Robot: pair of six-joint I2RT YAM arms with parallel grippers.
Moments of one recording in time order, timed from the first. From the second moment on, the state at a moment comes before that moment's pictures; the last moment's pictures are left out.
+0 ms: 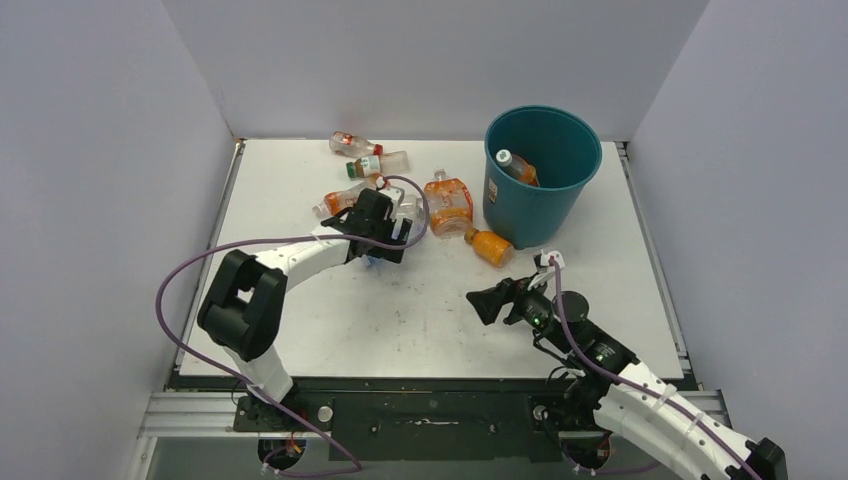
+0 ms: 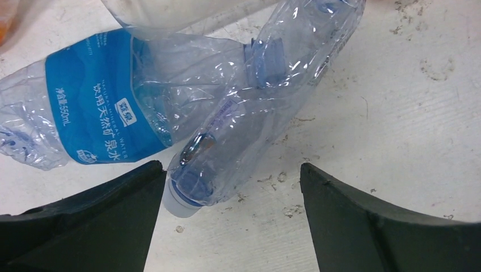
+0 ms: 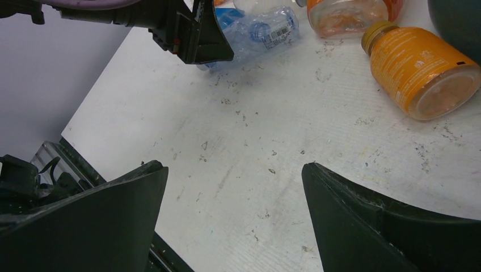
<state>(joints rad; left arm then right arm) -0.53 1.72 1.11 -0.28 -0.13 -0.15 0.71 0.56 0.30 0.04 0.00 0.52</state>
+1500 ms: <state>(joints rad) -0.67 1.89 1.22 -0.25 -0.15 -0.27 0.71 0.51 0.38 -0.17 0.06 0.54</state>
